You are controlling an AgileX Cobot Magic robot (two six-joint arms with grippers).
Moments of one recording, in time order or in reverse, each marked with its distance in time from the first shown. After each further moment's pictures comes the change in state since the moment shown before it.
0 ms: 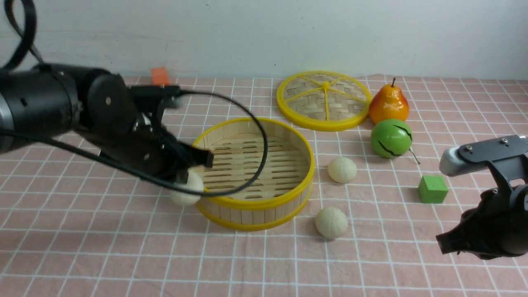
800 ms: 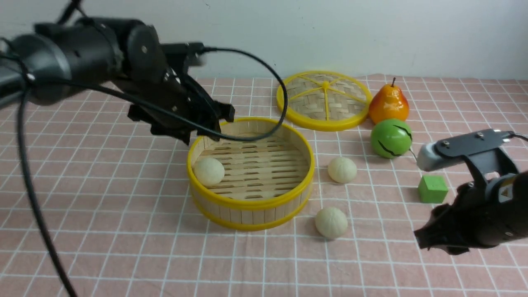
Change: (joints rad) right arm 0.095 0.083 -0.079 0.019 -0.005 -0.009; left arm 0.000 0.099 -0.291 -0.003 0.165 0.004
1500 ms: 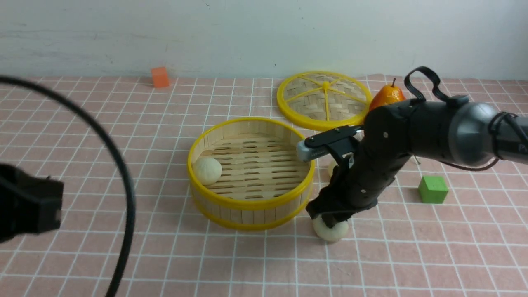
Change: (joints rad) right arm 0.105 0.627 -0.512 0.014 0.076 -0.046; left arm 0.000 -0.982 0.726 0.133 0.012 -0.030
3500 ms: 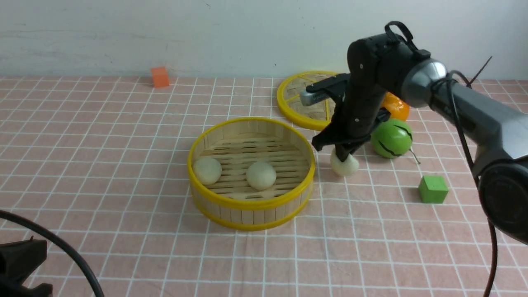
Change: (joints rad) right arm -0.101 0.412 -0.912 -0.128 0.511 -0.032; left arm 0.000 -0.199 0.373 0.179 -0.276 -0.140
